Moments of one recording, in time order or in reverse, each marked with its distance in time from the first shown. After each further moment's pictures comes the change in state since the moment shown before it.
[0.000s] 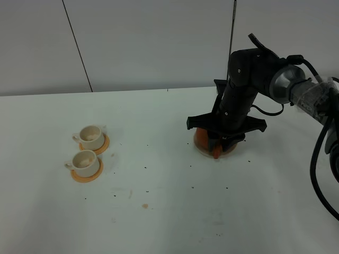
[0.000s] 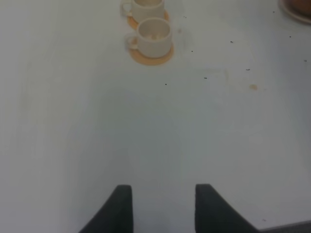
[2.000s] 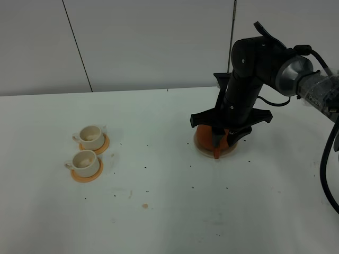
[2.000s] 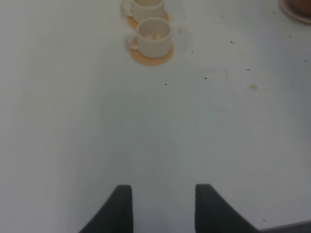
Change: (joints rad) left arm 0.000 0.000 0.000 0.000 -0.001 0.000; right arm 0.000 -0.054 0.000 -0.023 0.073 -0.079
